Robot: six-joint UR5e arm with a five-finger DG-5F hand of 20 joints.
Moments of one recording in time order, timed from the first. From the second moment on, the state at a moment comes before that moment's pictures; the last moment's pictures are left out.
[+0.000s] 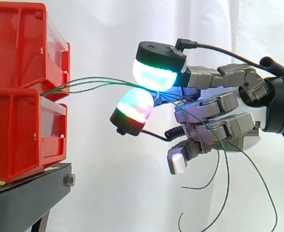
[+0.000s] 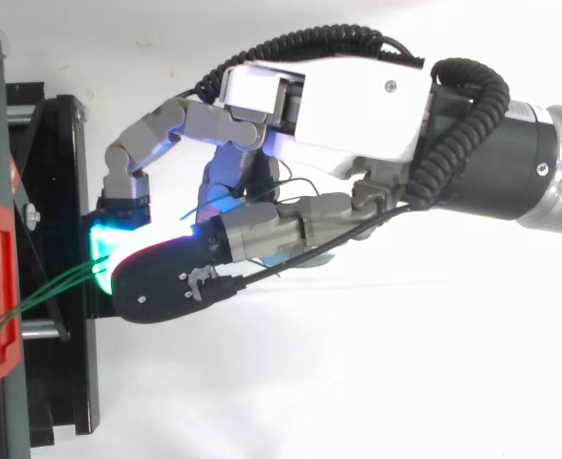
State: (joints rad) arm 0.13 -2.29 -1.14 -2.80 -1.30 -0.25
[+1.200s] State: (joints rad) arm 0.10 -2.29 -1.07 -2.82 -1.35 -0.32
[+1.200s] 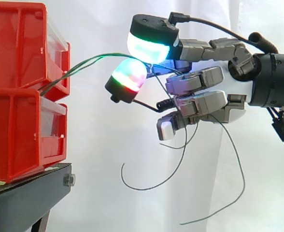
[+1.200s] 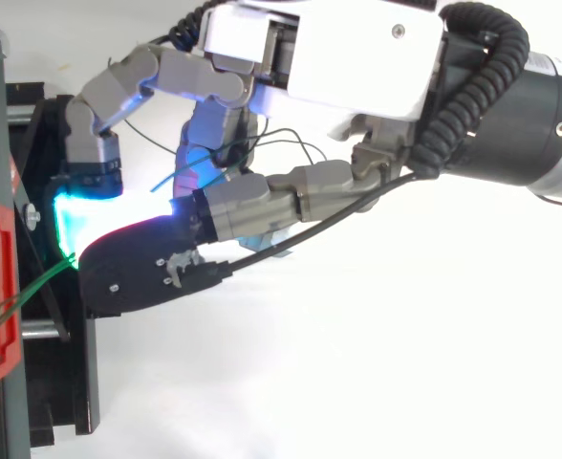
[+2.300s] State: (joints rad) arm 0.14 -2.29 -1.07 -2.89 -1.34 -0.21
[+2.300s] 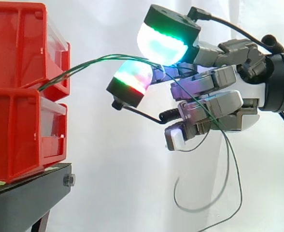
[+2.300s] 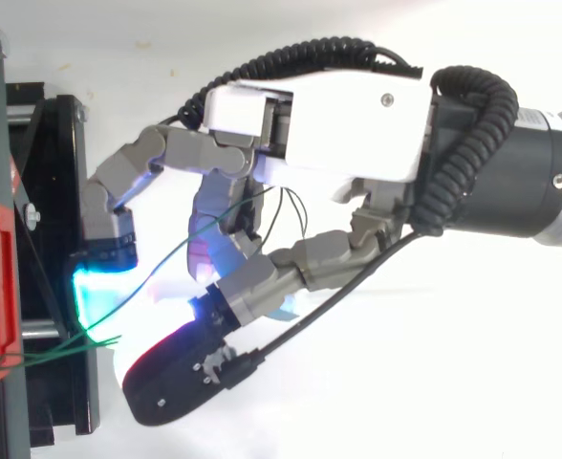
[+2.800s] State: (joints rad) arm 0.14 -2.29 -1.07 -2.89 -1.34 -0.18
